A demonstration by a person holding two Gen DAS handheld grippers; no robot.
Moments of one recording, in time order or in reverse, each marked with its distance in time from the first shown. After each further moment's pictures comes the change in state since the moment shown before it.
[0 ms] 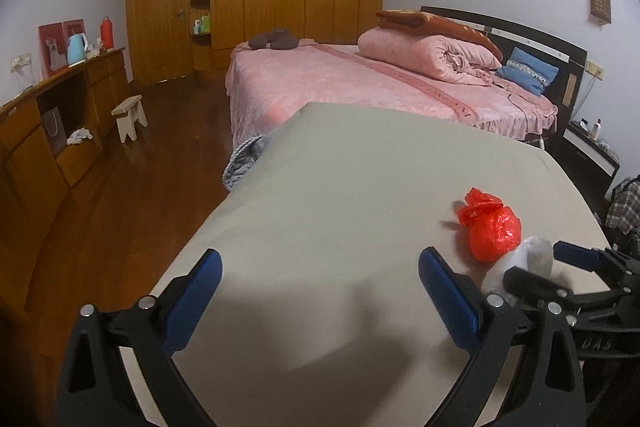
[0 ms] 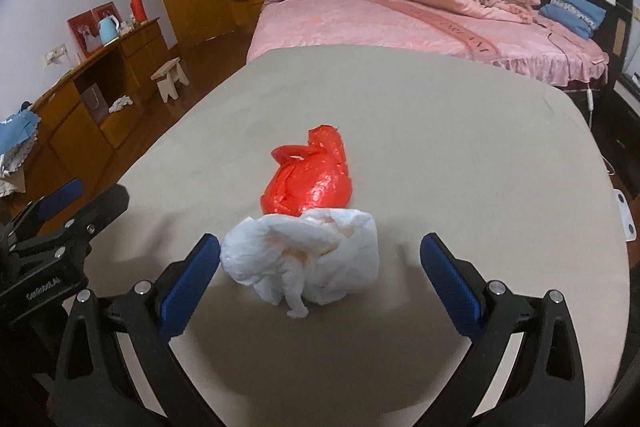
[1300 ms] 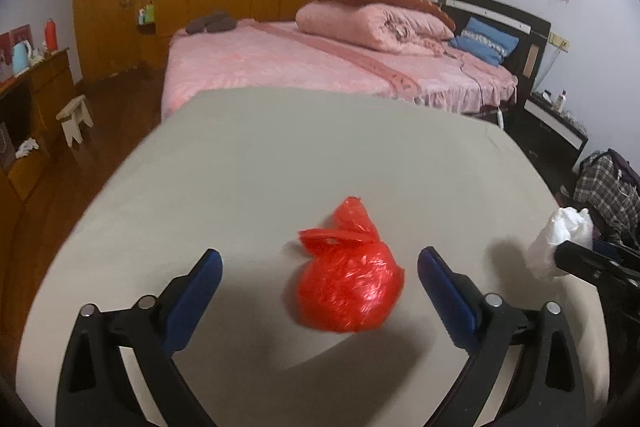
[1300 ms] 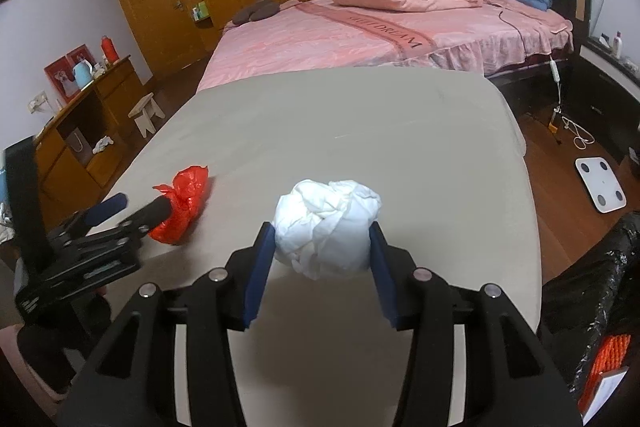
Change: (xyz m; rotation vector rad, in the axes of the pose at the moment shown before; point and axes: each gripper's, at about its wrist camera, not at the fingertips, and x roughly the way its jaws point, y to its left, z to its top) left arm 0.064 -0.114 0.018 0.079 0.105 -0.156; right arm -0.055 -0.136 -0.005 0.140 -0.052 -0.044
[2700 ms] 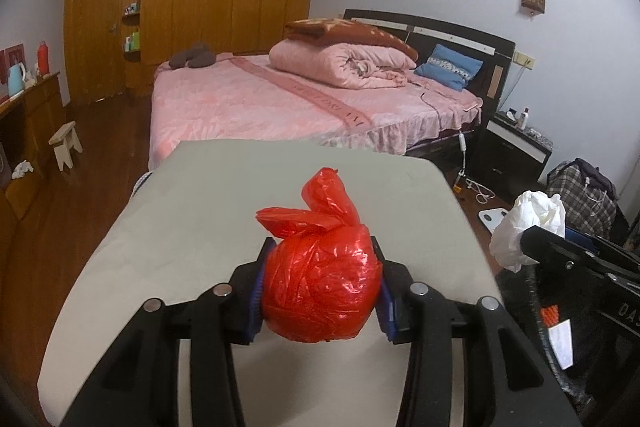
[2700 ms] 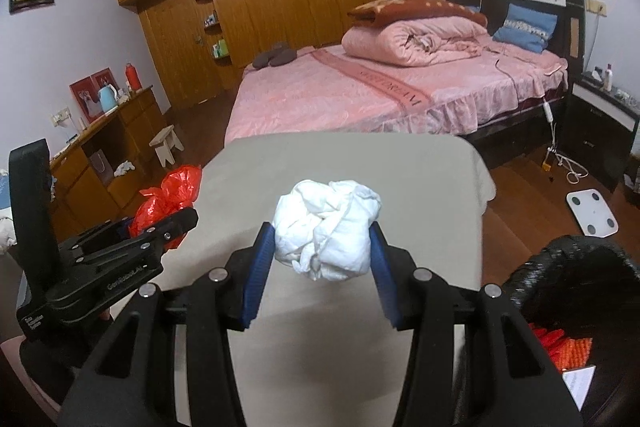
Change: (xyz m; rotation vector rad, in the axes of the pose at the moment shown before) left arm -0.133 -0.067 0.014 0.028 -0.119 -0.069; right arm -0.135 0.003 0.008 -0.028 -0.177 0.034
